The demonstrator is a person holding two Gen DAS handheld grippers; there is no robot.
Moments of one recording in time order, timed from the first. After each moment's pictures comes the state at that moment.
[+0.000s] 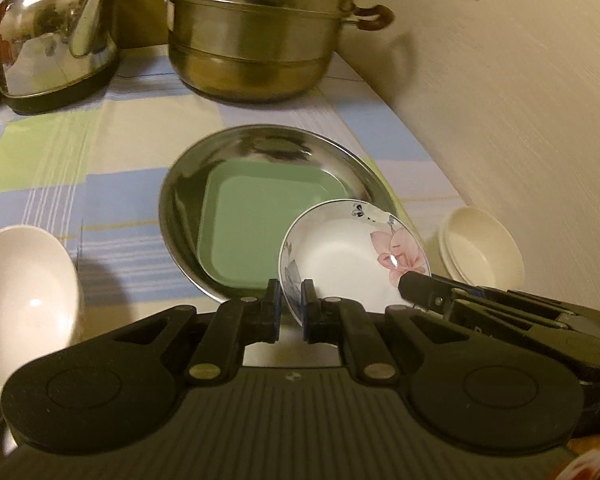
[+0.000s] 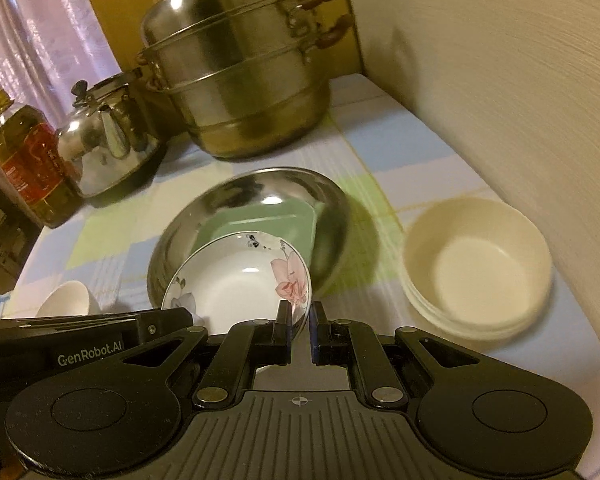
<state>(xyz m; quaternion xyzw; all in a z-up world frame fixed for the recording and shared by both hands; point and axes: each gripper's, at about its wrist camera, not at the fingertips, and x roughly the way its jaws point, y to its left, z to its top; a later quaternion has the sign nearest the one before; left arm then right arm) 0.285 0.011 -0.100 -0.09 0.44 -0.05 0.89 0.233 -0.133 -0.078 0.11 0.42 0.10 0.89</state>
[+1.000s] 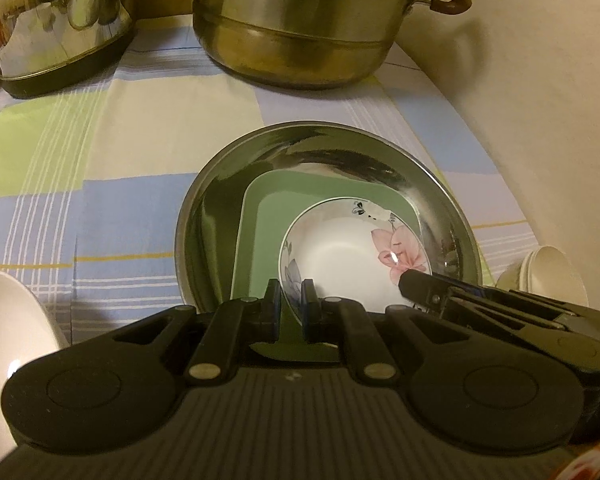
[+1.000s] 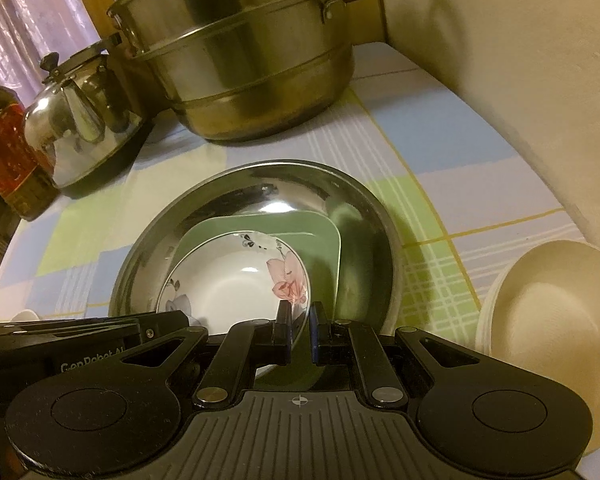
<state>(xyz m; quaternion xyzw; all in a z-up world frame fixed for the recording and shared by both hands) 0.353 0.032 -0.138 -0.10 0.48 -0.01 0.87 0.315 -0.112 -0.121 0.11 0.46 0.10 0.87</state>
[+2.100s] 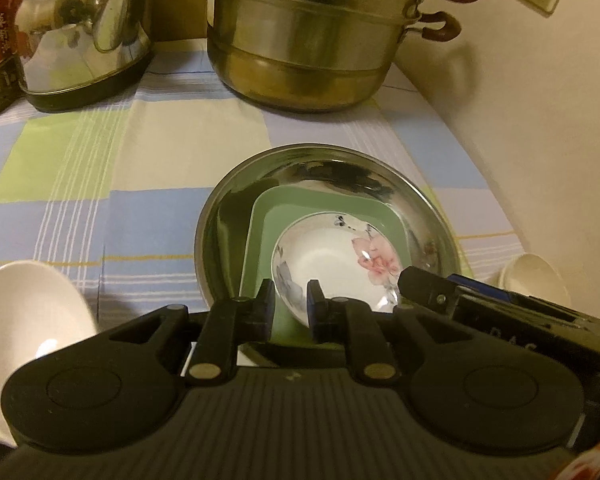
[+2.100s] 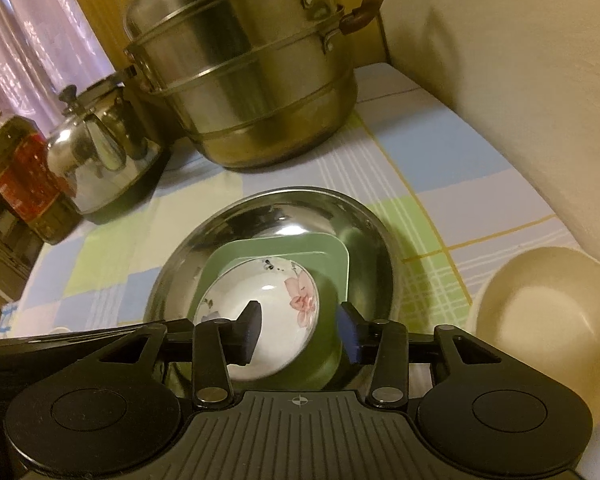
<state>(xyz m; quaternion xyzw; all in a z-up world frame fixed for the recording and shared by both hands) 0.326 0.030 -0.106 -0.10 0.45 0.01 0.89 0.288 -0.124 -0.091 0.15 0.43 0.11 0.88</state>
